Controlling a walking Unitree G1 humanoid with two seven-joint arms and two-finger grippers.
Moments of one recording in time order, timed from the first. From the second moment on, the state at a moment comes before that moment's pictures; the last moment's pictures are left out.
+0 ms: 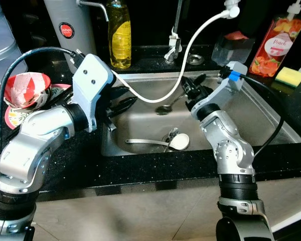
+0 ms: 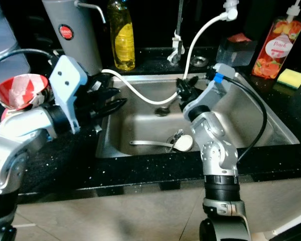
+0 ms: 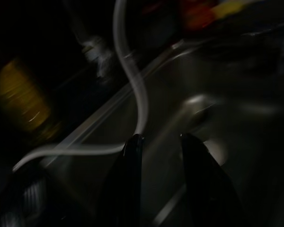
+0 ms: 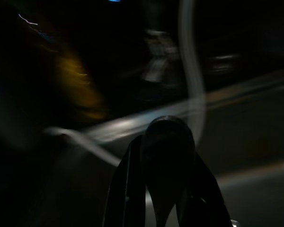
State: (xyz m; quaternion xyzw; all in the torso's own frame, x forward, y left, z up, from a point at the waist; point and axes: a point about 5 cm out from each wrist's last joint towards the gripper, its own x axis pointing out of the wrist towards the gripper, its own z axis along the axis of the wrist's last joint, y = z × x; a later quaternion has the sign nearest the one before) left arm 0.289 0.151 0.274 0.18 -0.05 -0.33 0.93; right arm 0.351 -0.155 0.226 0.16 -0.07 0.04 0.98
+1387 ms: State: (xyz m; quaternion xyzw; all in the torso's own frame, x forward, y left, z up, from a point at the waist) left arm 0.332 0.247 0.264 0.19 0.10 0.12 0.97; right arm 0.317 -0.114 0.273 0.19 -0.22 0.23 0.93
